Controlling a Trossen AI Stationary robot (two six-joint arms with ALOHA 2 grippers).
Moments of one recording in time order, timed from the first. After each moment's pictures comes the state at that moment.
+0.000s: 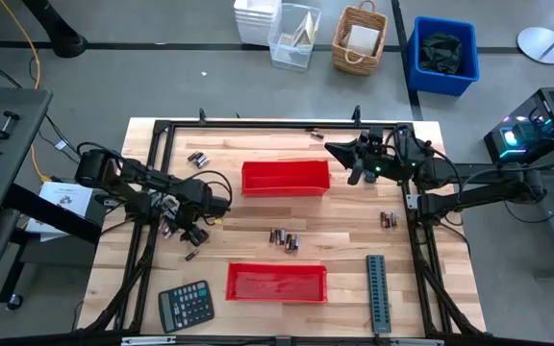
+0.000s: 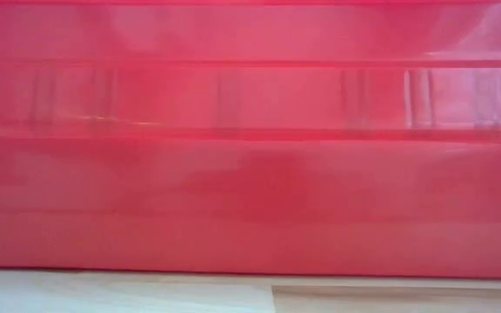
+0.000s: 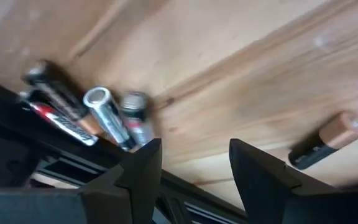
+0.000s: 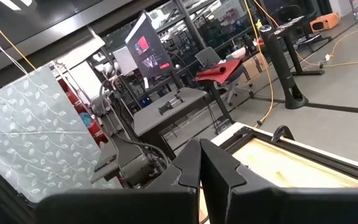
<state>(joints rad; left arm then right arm) -0.02 1.57 0.68 -1.14 0.37 -0.80 -0.10 0.95 0.77 0.25 0.23 0.49</state>
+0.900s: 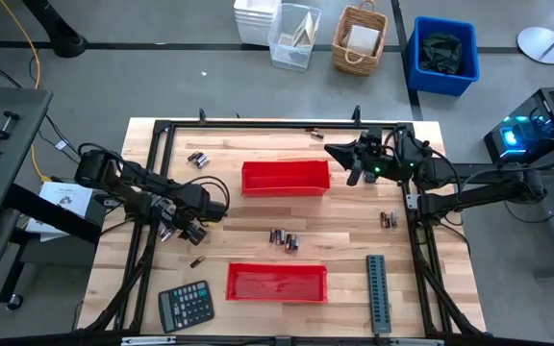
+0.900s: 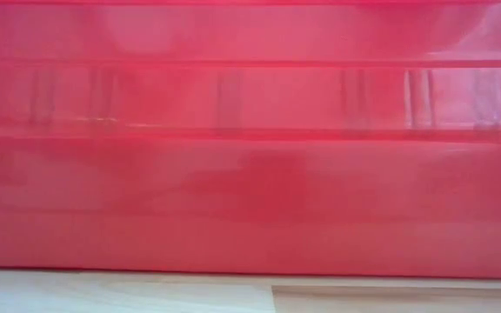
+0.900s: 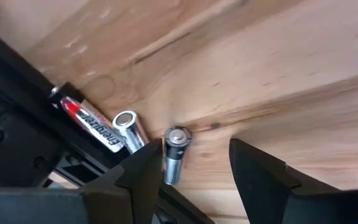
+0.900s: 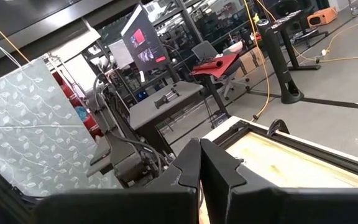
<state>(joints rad) -0.07 1.57 0.64 -1.12 0.25 -1.01 -0.10 0.95 0.77 0.22 0.23 0.49</state>
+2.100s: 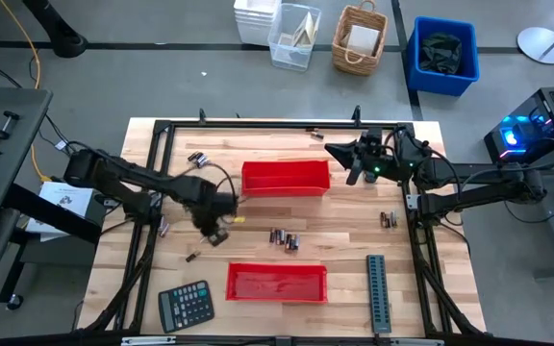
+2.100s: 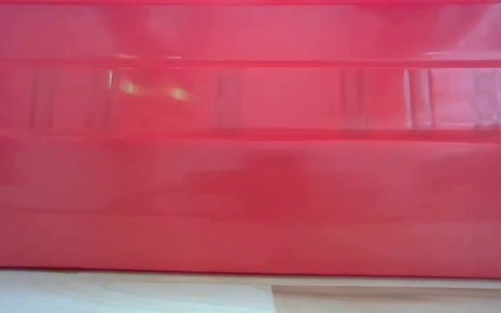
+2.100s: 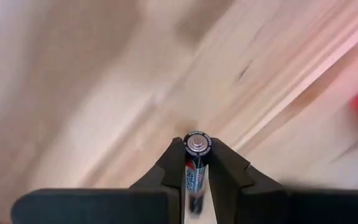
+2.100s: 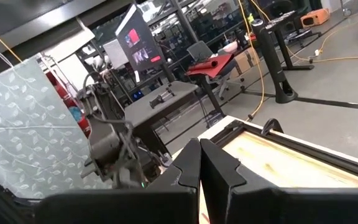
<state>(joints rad) -0.05 1.45 0.85 -0.90 0.22 -0.75 -0.10 0.95 0.77 0.21 0.25 0.49</state>
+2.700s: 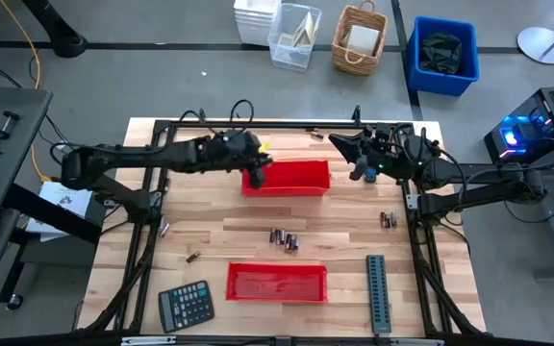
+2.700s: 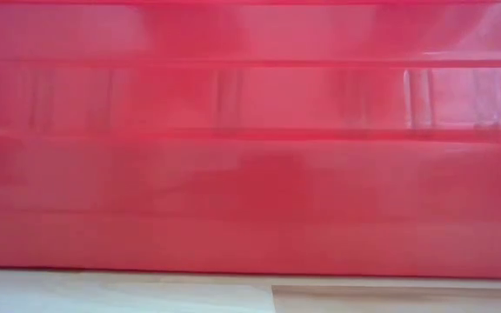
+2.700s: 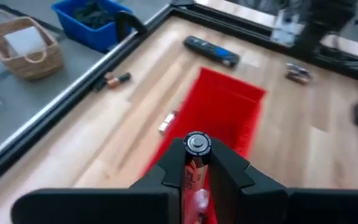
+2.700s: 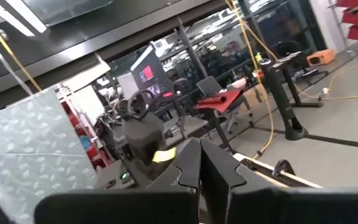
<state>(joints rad) 0.24 1.43 1.03 -0.17 -0.15 -0.17 -0.10 0.95 0.77 0.37 0.29 0.42</state>
